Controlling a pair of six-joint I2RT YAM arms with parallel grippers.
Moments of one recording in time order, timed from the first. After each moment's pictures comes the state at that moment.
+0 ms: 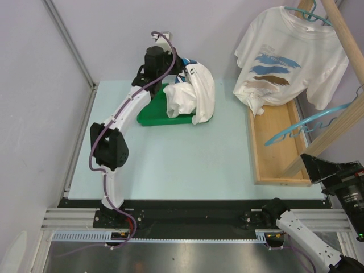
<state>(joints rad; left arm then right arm) -0.40 2.02 1.99 -0.09 0.10 -0.33 0.60 0.35 1.50 -1.15 0.41 0.81</state>
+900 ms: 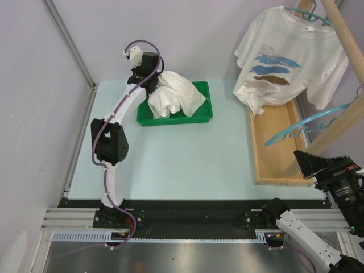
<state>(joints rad) -0.32 2.11 2.05 -0.39 -0.60 -0.68 0.60 0.37 1.45 -1.13 0.41 0.81</state>
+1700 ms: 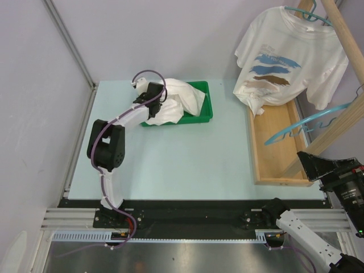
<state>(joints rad) -0.35 2.01 1.53 -0.26 -0.58 -0.73 0.61 0.38 1.51 -1.12 0.37 0.79</state>
